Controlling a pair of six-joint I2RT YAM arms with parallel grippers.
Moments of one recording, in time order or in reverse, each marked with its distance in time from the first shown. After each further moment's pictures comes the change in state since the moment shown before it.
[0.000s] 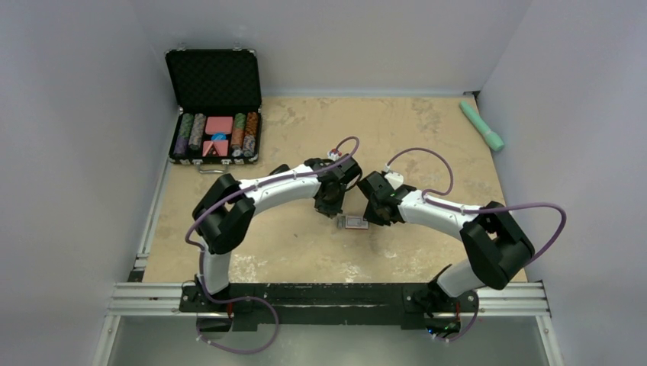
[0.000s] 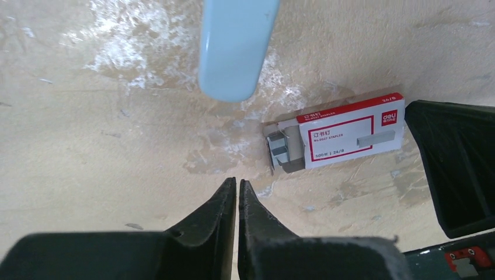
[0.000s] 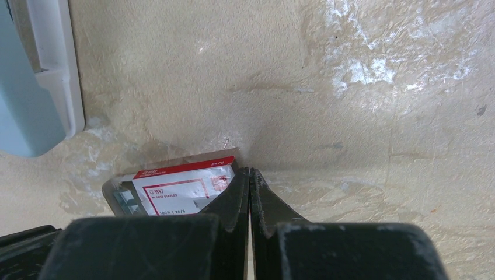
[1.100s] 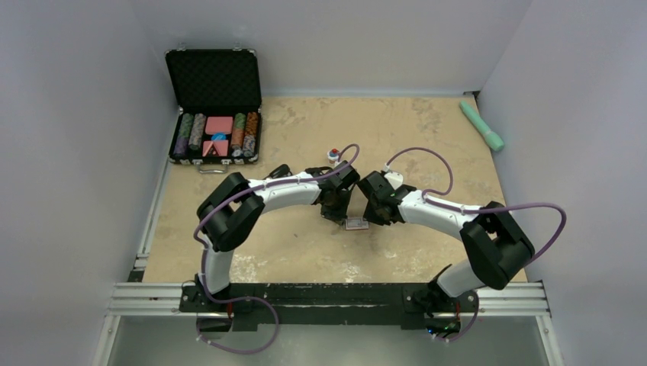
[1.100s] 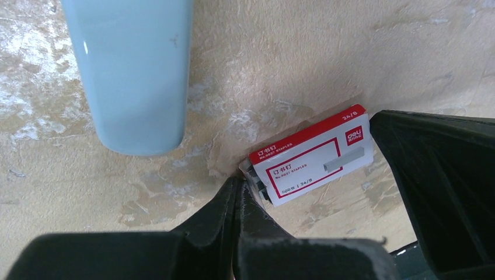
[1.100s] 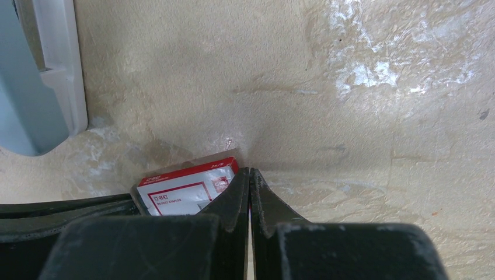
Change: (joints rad) left arm 0.006 0.031 -0.119 0.254 0.140 0.000; right arm 0.000 0.000 0.000 0.010 -0.005 -0.008
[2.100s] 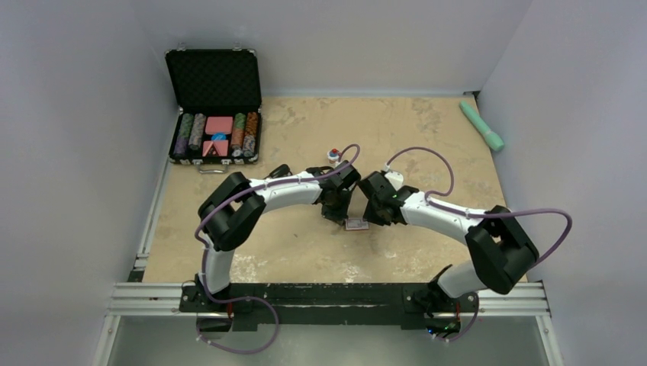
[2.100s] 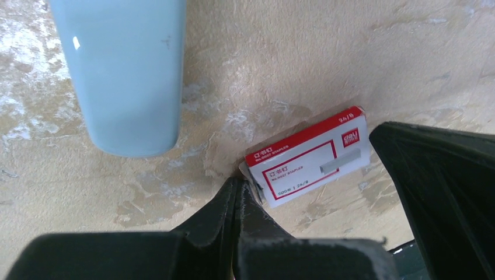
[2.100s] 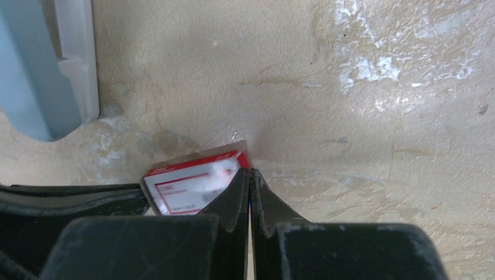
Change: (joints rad) left arm 0.000 0.010 0.013 -0.008 0.017 -0.008; right arm 0.005 -0.027 -0.006 -0.004 -0.003 -0.007
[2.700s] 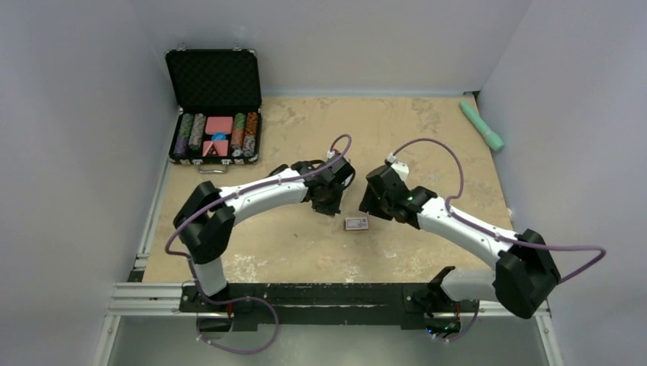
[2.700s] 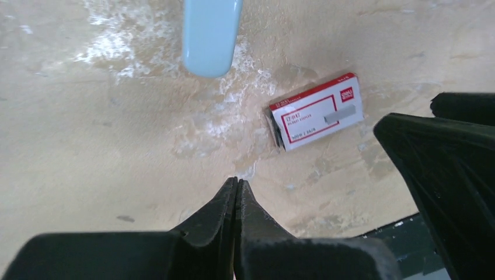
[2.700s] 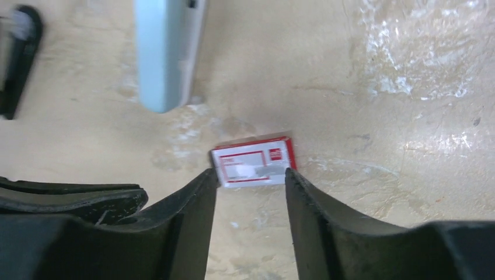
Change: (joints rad) left arm -0.006 -0.151 0.003 -0.142 -0.120 0.011; right arm 0.008 -0.164 0.012 -0.014 -0.019 -0.026
